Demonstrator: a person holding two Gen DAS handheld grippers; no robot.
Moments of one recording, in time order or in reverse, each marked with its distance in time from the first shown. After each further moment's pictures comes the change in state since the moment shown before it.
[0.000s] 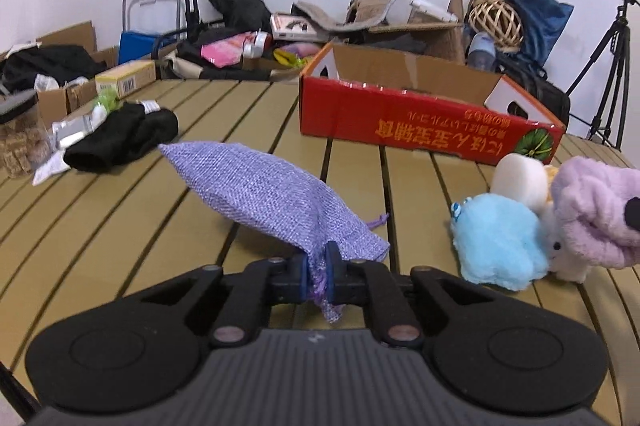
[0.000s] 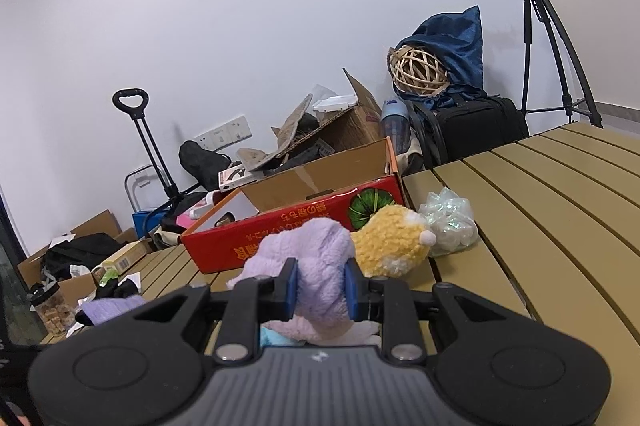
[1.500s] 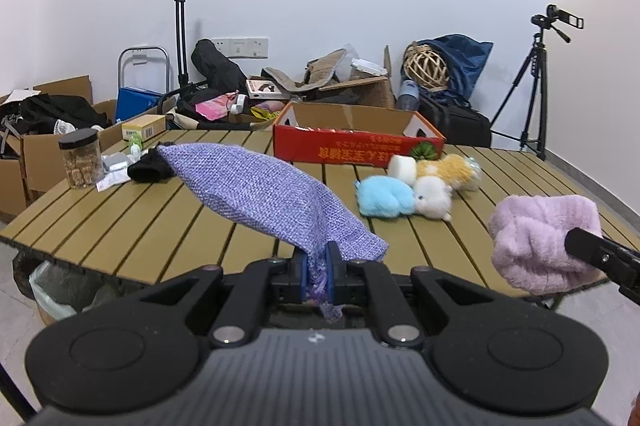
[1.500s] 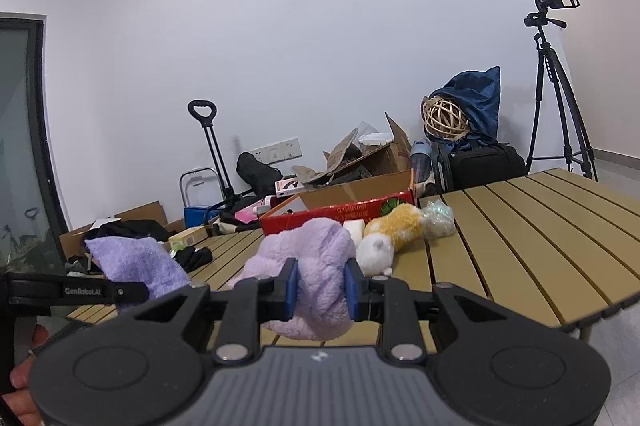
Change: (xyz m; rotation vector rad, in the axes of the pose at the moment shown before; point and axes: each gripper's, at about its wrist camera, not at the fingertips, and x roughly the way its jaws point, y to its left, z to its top) left arm -0.223 -0.003 -0.085 0.062 -0.156 -0.105; right arm -0.219 0.027 -0.049 -0.129 -0.081 0.094
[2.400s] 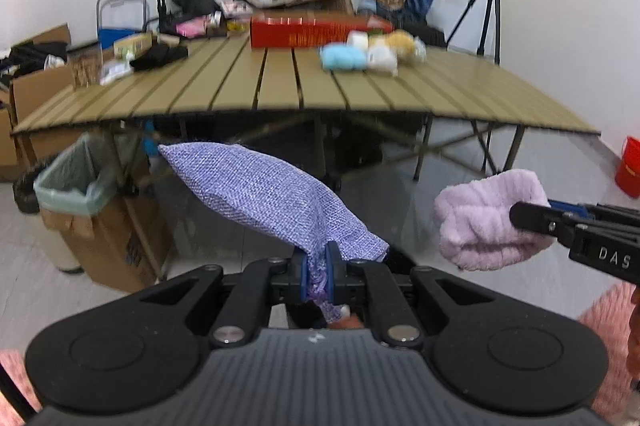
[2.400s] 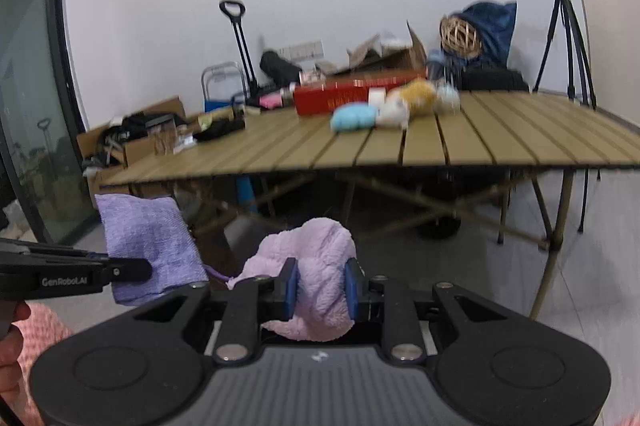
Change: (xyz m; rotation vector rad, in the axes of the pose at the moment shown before) left arm -0.105 0.014 -0.141 0.061 0.209 -0.089; right arm -0.108 0.041 -0.096 -0.082 0.302 0.009
